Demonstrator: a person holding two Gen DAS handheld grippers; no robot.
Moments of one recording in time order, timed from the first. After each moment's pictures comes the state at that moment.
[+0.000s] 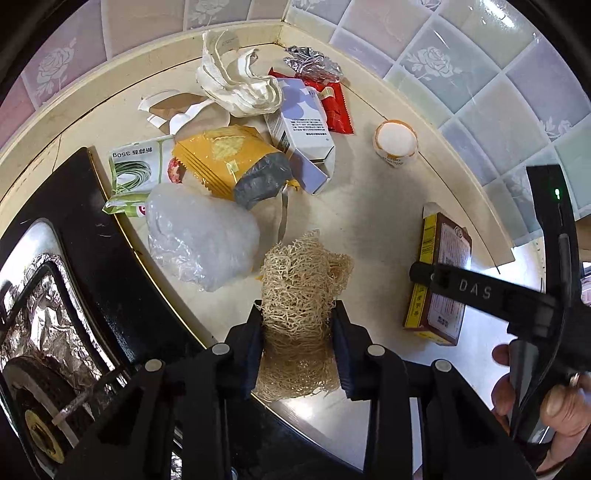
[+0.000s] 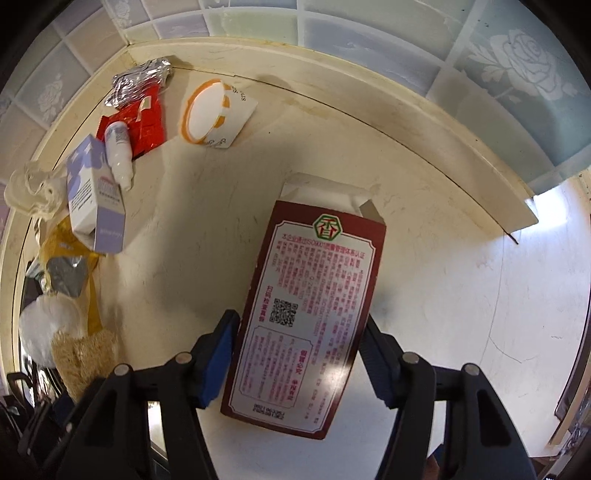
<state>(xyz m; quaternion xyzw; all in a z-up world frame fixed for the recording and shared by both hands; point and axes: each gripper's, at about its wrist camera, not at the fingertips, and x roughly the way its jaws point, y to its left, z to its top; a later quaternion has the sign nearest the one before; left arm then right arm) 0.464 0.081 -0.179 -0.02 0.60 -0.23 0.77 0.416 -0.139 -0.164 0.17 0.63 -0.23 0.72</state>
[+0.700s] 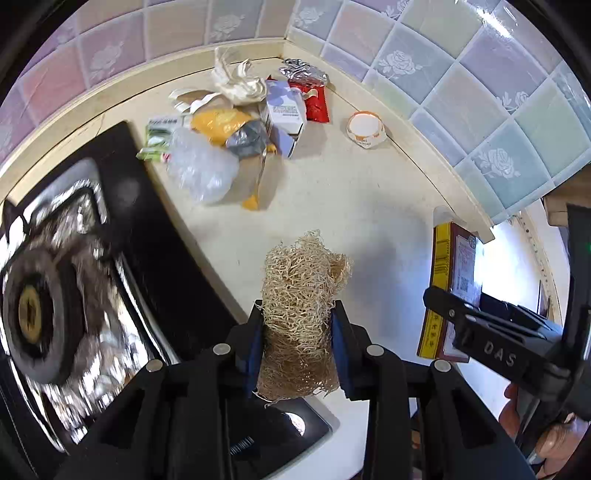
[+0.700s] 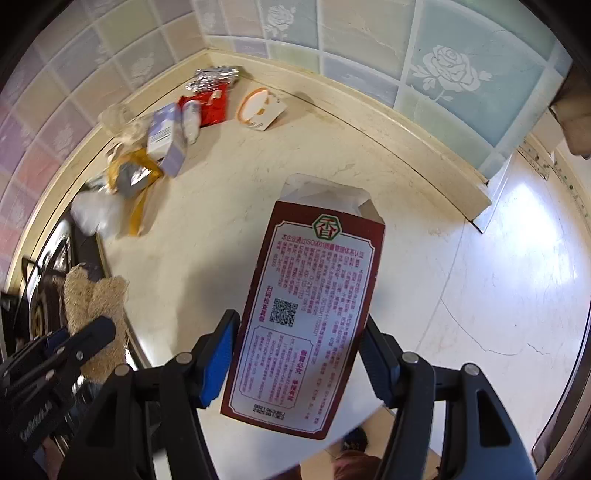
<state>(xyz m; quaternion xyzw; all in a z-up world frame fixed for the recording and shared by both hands) 0.360 0.074 -0.146 -0.04 0.57 -0.18 0.80 0.344 -0.117 -0.126 0.10 0.59 -0.11 0.79</state>
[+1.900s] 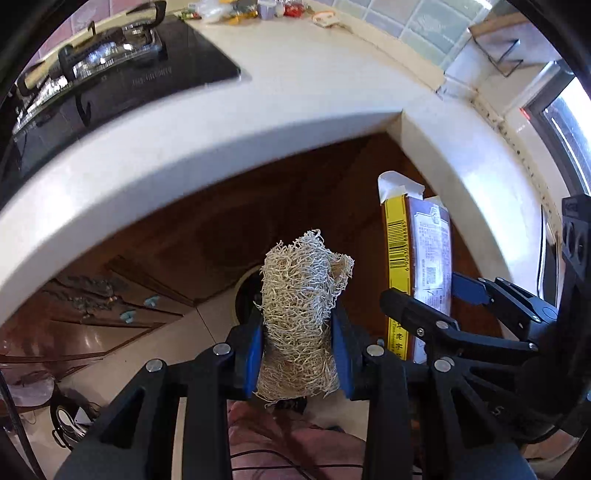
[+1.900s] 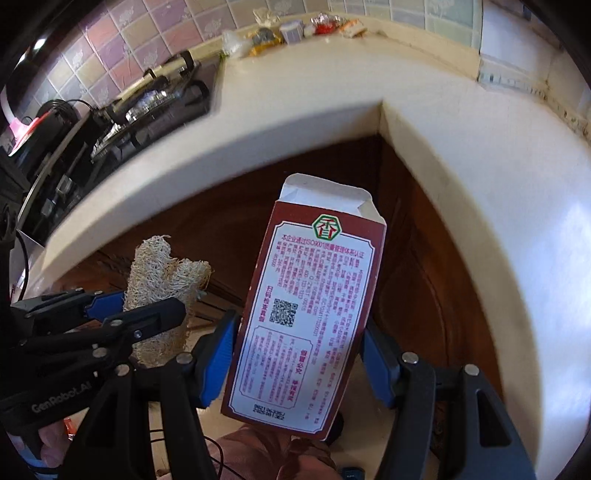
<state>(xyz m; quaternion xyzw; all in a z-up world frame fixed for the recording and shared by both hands) 0.061 0.019 -0.241 -0.06 0.58 -0.13 0.80 0.056 -0.140 -0.200 0.03 0.57 0.10 0.81</state>
